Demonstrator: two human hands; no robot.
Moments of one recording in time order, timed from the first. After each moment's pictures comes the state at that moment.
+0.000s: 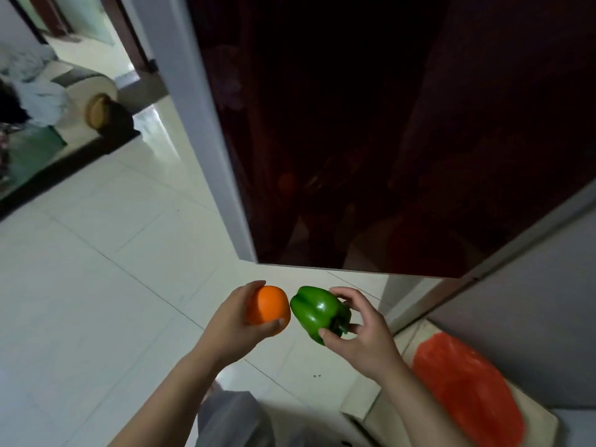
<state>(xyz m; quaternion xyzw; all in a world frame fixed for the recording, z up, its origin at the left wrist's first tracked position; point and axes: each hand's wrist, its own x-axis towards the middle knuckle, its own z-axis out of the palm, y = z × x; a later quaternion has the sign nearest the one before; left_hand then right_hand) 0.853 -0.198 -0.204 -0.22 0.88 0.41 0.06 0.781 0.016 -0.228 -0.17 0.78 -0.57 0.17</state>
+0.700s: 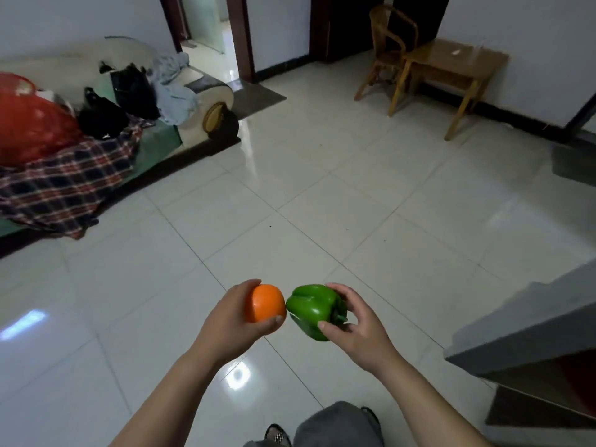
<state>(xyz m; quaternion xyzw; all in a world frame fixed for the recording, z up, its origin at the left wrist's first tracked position) 0.920 -0.610 -0.187 -0.33 0.86 0.40 -0.03 0.789 -0.424 -0.209 -0.26 0.71 -0.57 0.32</state>
